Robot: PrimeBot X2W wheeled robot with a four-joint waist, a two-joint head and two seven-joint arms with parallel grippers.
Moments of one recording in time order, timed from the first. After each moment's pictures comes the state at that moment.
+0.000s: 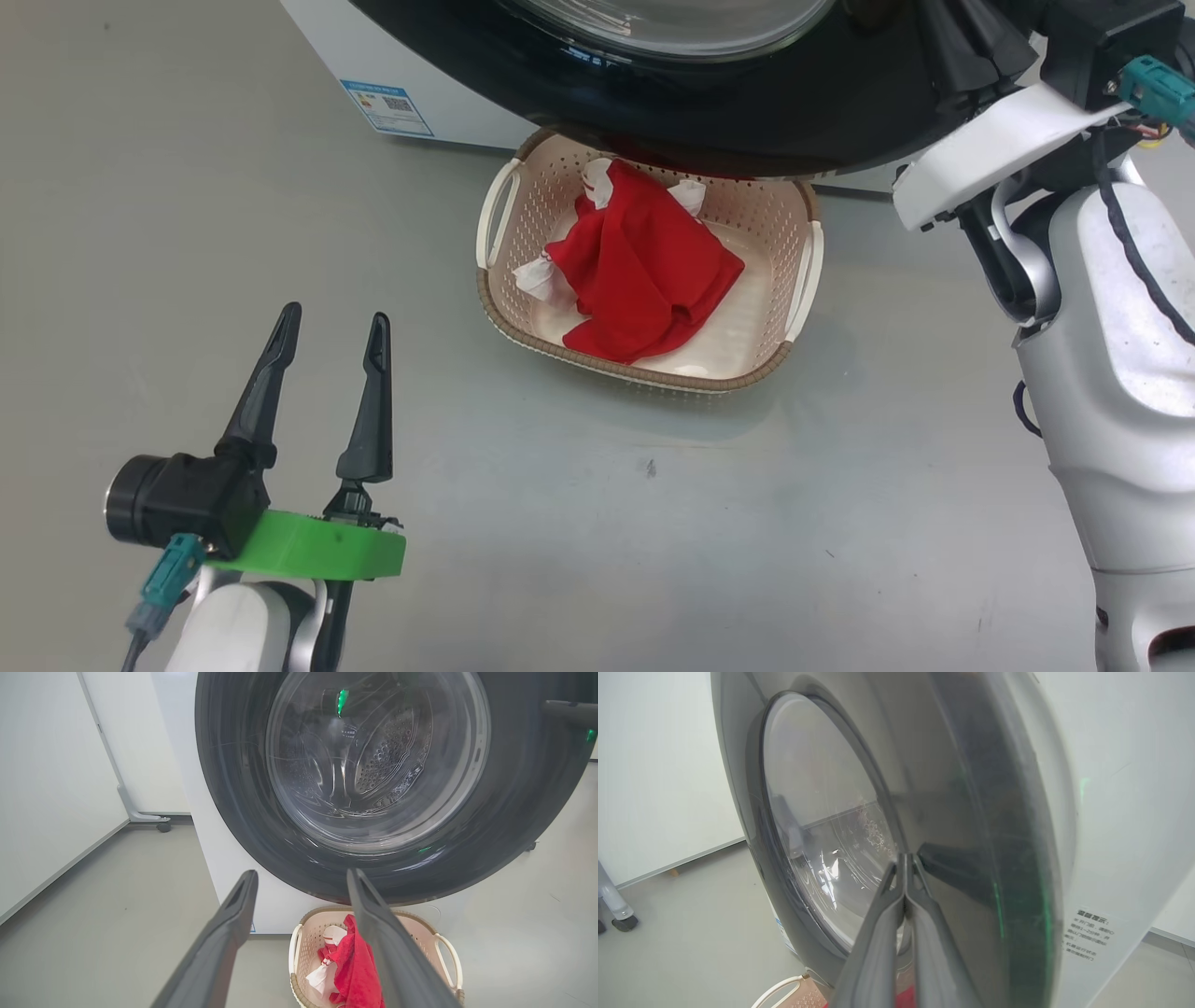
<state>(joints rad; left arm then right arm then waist) -0.13 0.09 -0.23 -0.04 -0.35 0.01 -0.24 -0.73 -0.17 0.26 0.25 0.24 0.10 -0.01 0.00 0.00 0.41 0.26</state>
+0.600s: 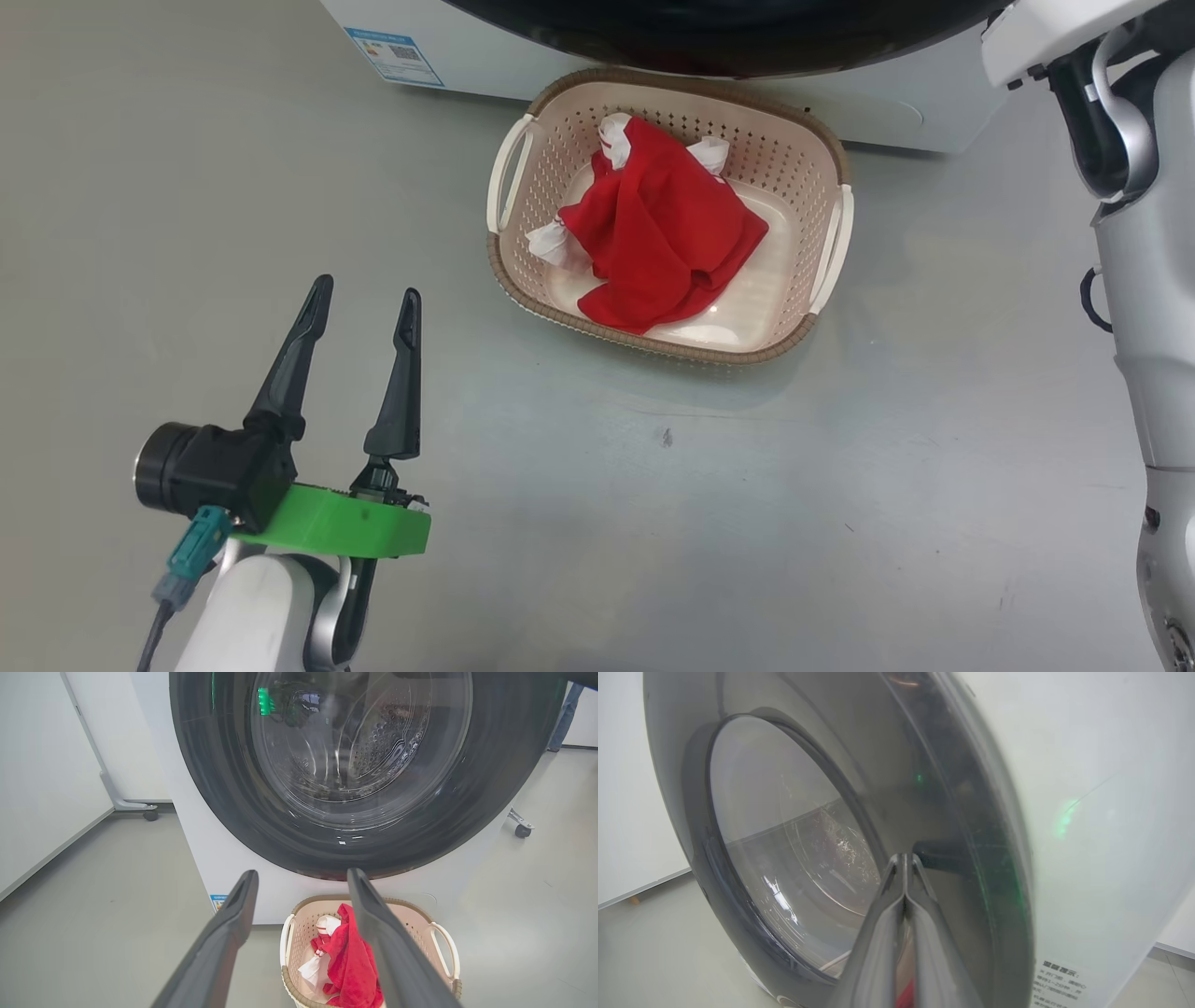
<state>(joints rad) -0.20 0.07 -0.26 -0.01 -0.35 -0.01 -0.25 -0.93 -0.21 0.21 0.36 0.24 0.10 -0.02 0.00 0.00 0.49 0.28</state>
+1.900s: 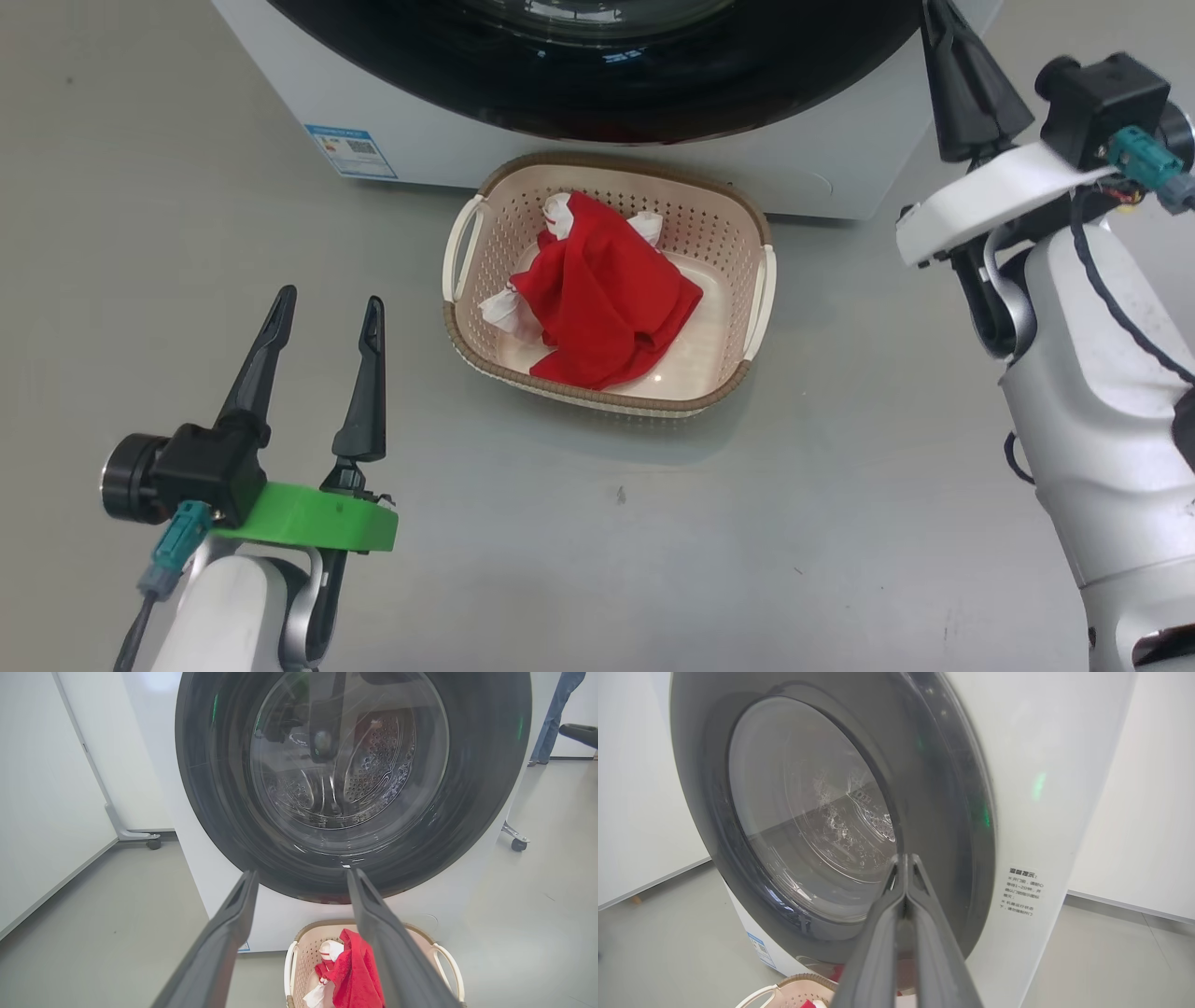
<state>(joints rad) -0.20 0.08 -0.21 0.06 -0.31 -0.01 -0.25 -0.75 -0.16 0.25 0.52 0.27 0.11 -0.24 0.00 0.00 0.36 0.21</state>
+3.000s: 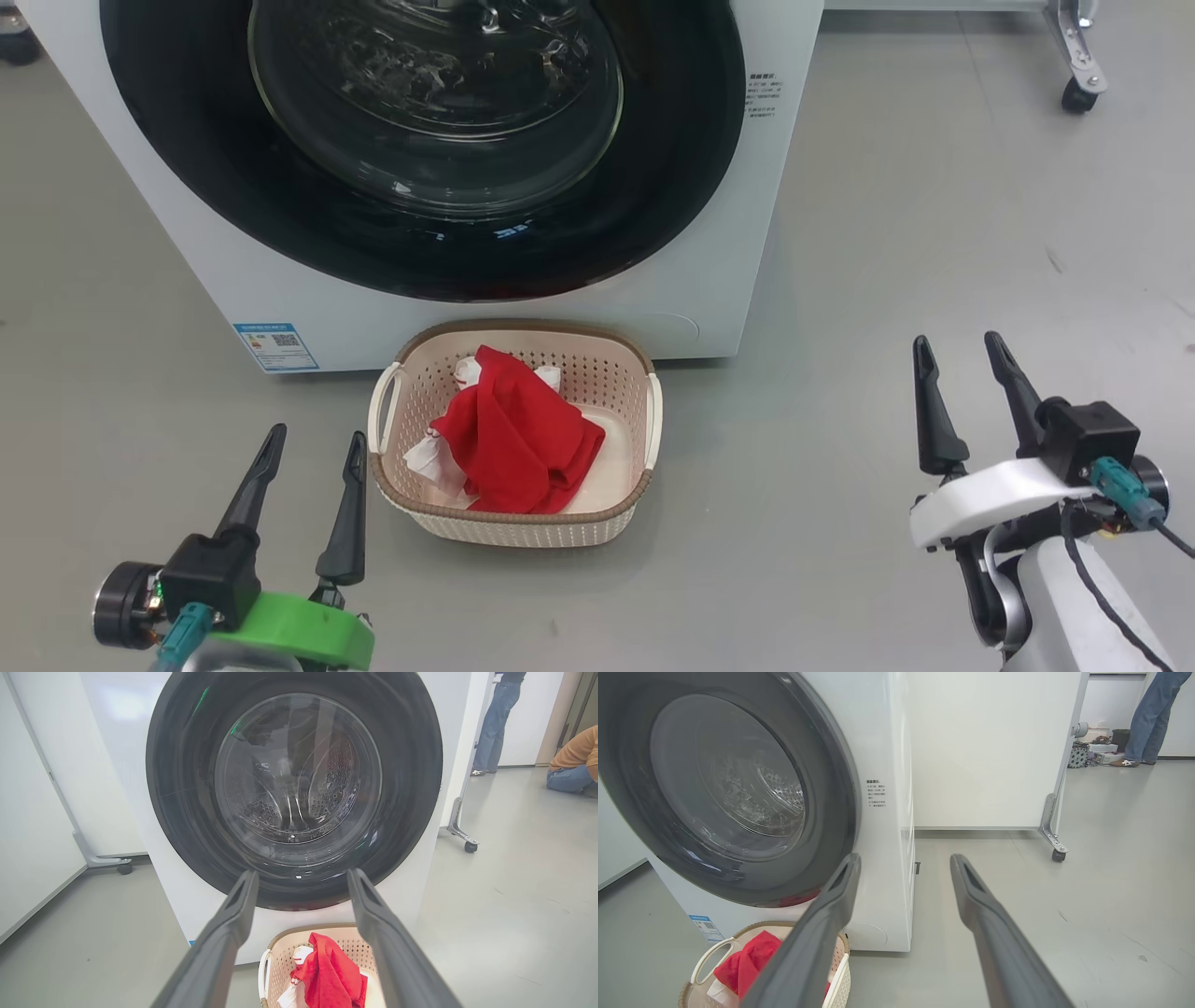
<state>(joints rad) -0.01 0.13 -0.20 0.09 -0.31 -0.01 -0.25 -0.19 -0.12 0.14 0.32 0.32 0.01 -0.25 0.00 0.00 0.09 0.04</state>
